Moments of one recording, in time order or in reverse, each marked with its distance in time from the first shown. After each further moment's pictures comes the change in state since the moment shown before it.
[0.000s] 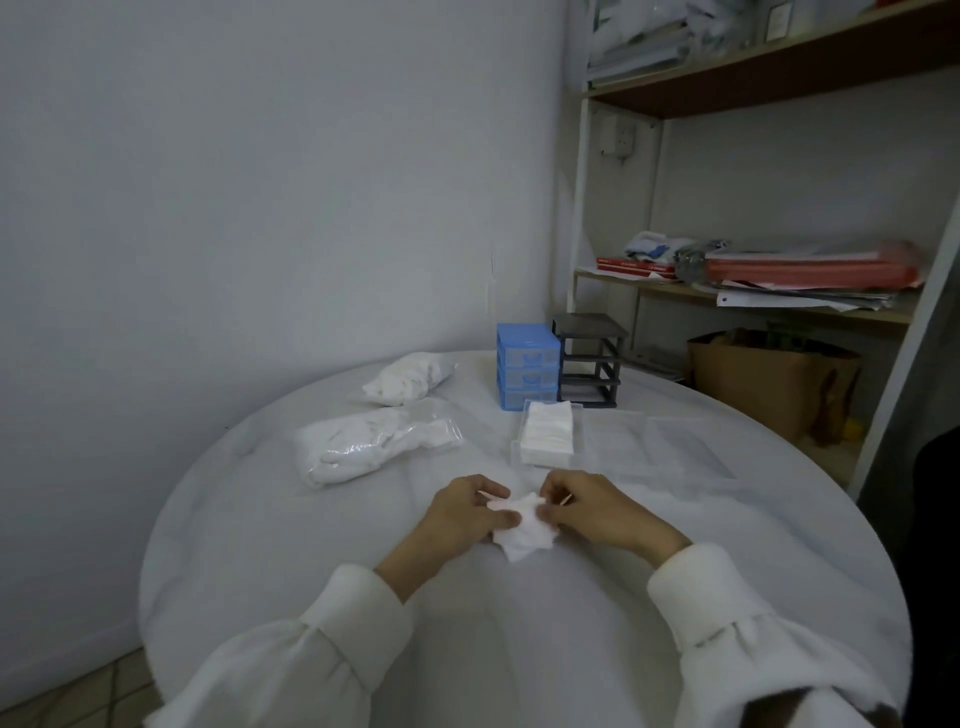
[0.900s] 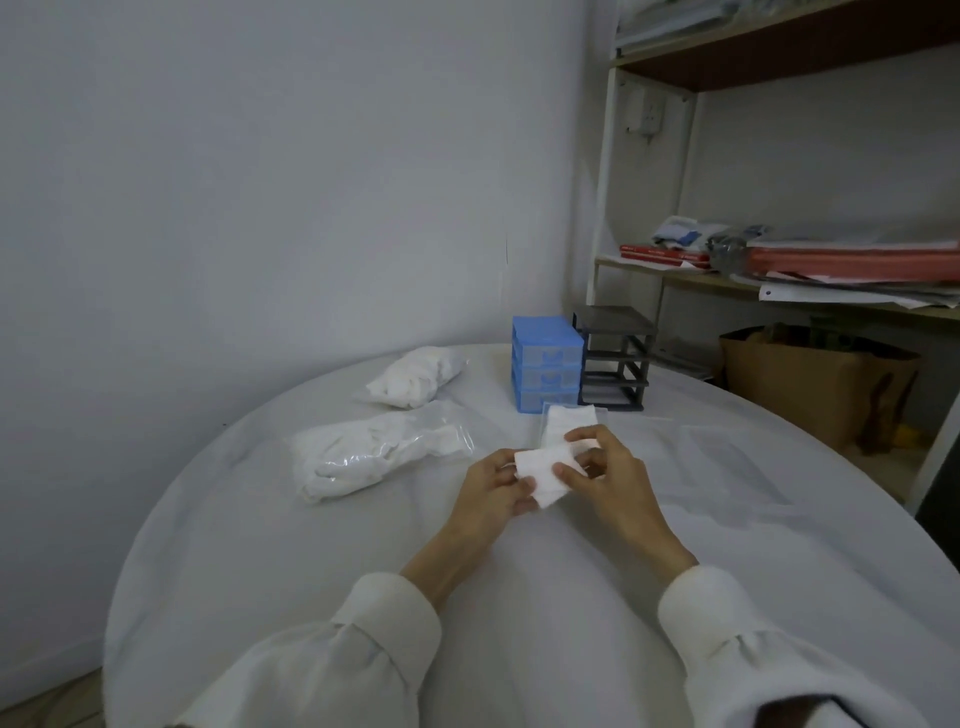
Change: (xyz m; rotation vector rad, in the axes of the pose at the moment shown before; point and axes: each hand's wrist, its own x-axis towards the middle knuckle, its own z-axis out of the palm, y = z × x) left_hand 0.053 0.004 0.013 -0.479 0.002 0.151; right_hand 0.059 0.023 0.008 0.378 0.493 -0.135
